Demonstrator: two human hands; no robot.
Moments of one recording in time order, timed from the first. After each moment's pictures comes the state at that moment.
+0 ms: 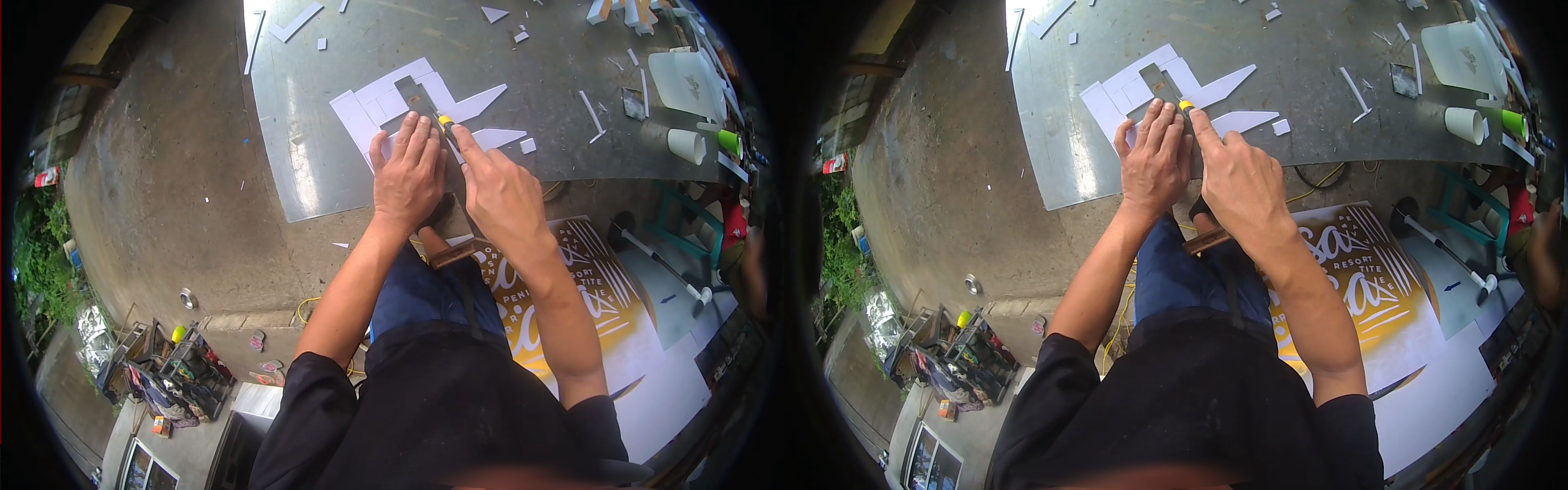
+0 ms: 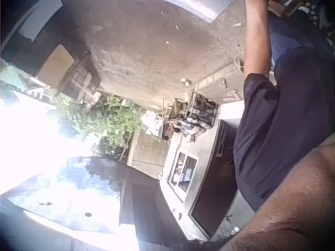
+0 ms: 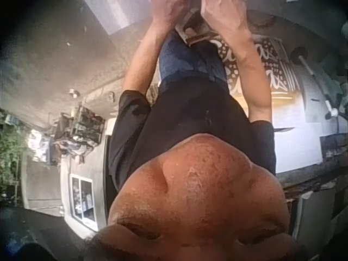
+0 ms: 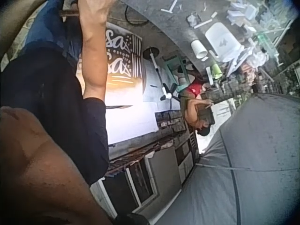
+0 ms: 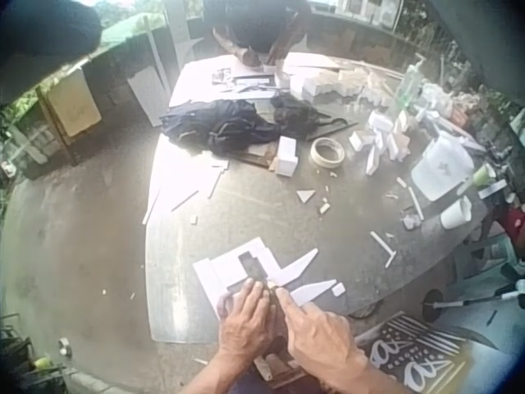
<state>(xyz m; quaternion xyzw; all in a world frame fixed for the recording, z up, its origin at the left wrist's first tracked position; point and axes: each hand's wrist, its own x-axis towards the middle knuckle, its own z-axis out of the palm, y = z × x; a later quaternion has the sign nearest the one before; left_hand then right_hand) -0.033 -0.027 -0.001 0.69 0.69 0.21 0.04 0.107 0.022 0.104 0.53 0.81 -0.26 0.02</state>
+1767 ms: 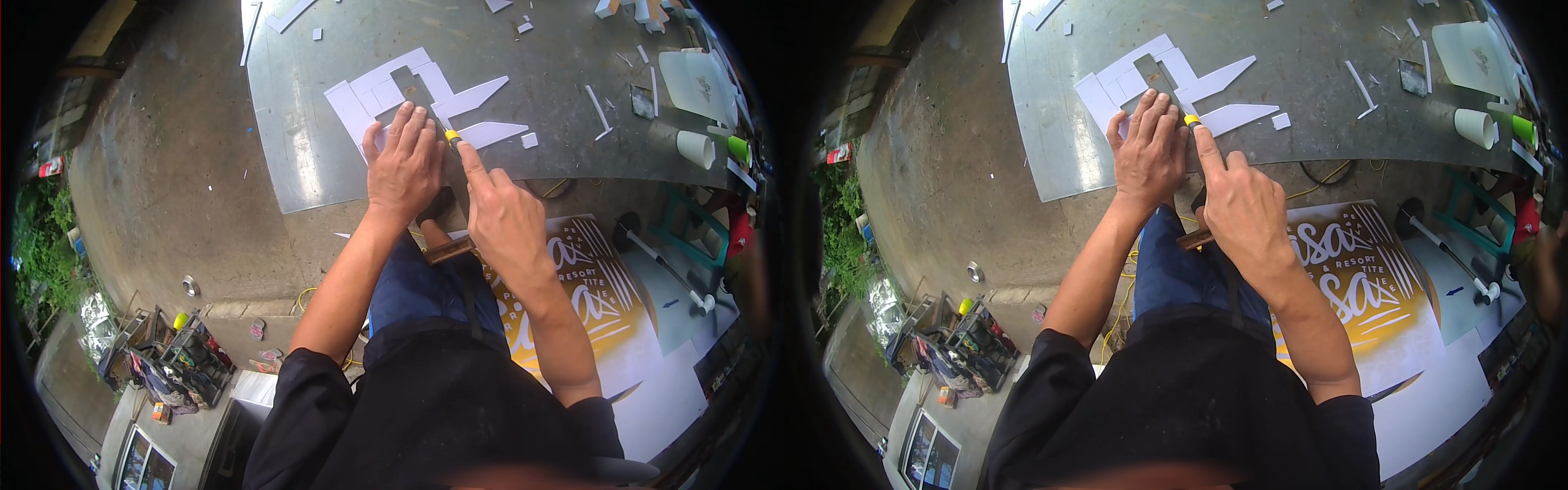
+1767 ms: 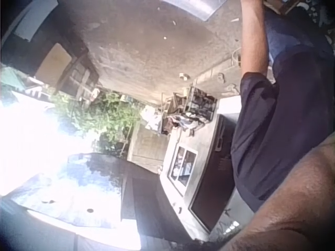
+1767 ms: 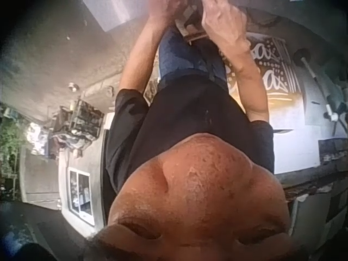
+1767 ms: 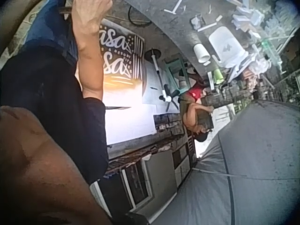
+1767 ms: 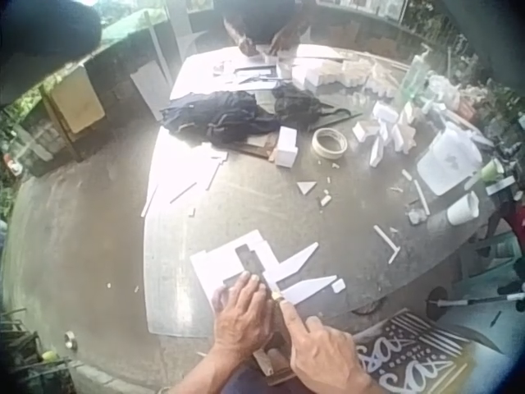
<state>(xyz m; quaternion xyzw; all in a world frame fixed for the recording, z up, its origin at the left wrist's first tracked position) -0.030 -0.026 0.004 0.68 0.70 0.20 0.04 0.125 0.000 0.115 0.51 0.81 -0.27 0.07</state>
